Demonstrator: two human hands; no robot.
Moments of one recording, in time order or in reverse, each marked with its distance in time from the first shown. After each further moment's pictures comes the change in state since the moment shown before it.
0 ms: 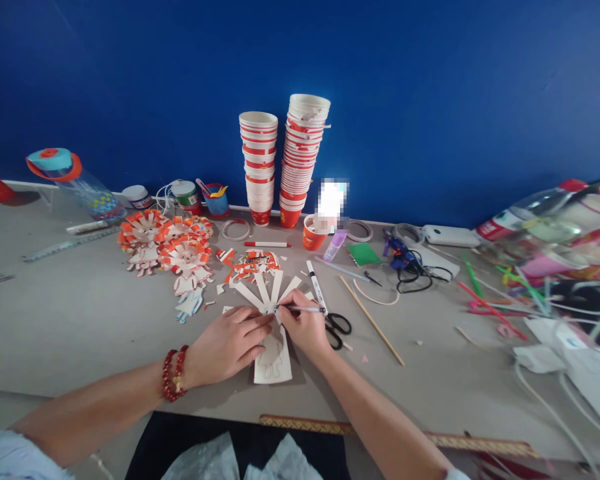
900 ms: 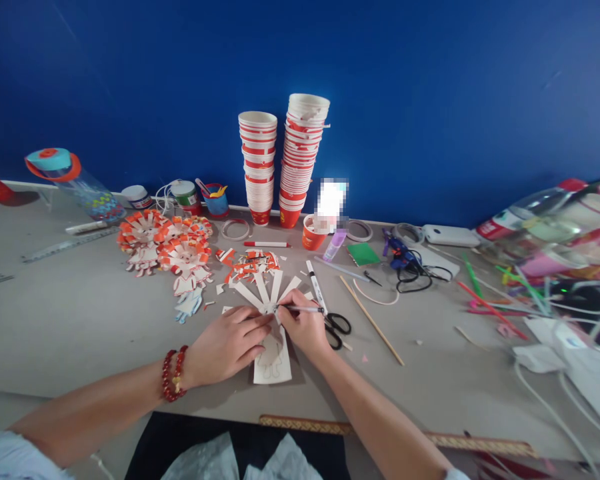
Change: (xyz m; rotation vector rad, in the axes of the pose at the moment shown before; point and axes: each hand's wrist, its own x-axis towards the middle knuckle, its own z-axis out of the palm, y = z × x) left_hand 0.000 0.001 0.000 -0.009 0.003 -0.008; right_hand 0.000 0.001 0.000 -0.026 -0.005 -0.001
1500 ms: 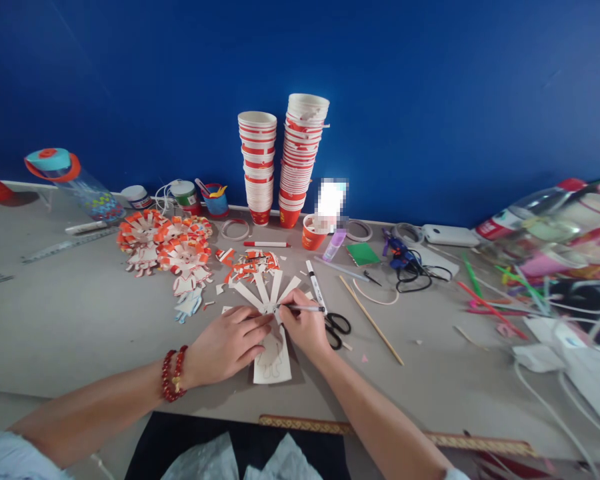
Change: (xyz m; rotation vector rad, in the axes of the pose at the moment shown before) left_hand 0.000 0.000 0.000 -0.001 0.000 0.006; right_hand 0.001 -0.001 0.000 0.004 0.027 0.007
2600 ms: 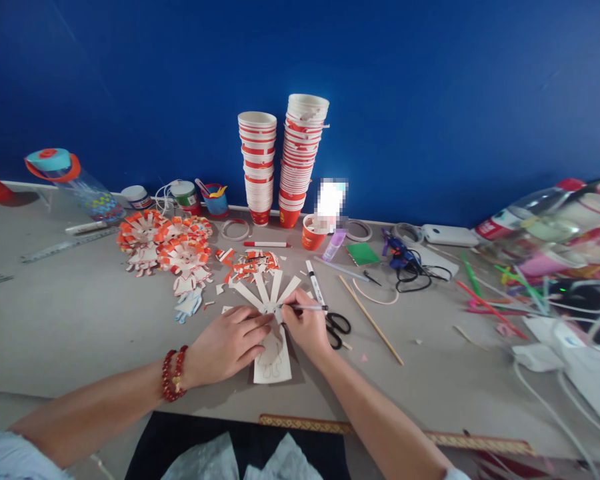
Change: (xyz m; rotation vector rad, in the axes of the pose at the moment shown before) left_hand 0.000 0.000 0.000 0.001 0.005 -0.002; right_hand 0.000 -0.001 -0.001 0.023 0.031 0.018
